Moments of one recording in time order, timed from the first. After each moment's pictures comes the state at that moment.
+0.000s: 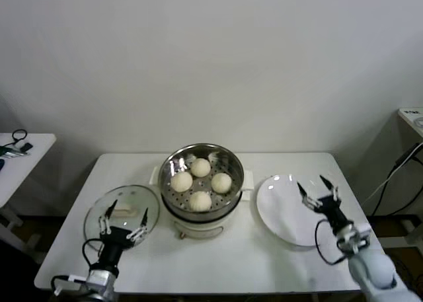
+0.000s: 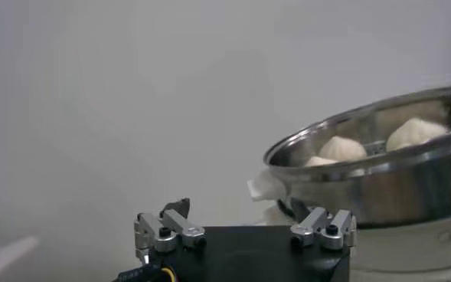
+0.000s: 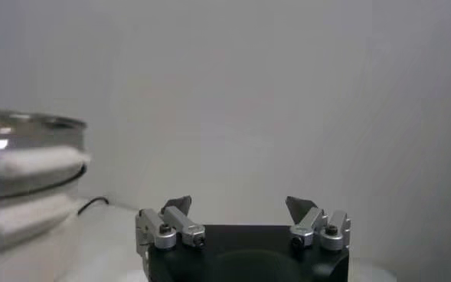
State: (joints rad) left arm 1.63 -1.33 -0.61 -2.03 0.23 -0.06 -0.04; right arm -1.34 1.03 0.50 1.56 0.45 0.27 -0.17
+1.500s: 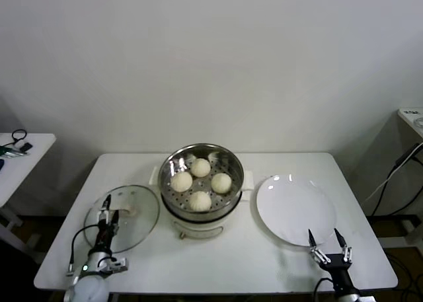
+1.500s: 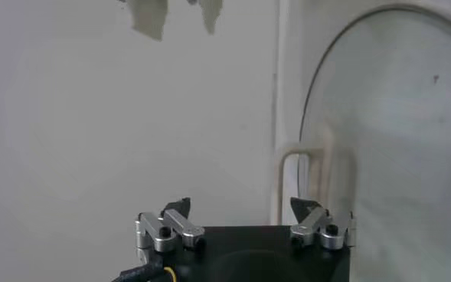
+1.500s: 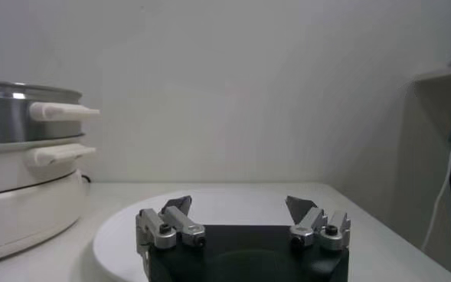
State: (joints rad) left arm 1.27 -1.29 -0.60 -1.38 1.27 0.01 -0.35; right arm -1.58 1.27 0.65 1.59 0.37 0.43 -0.15
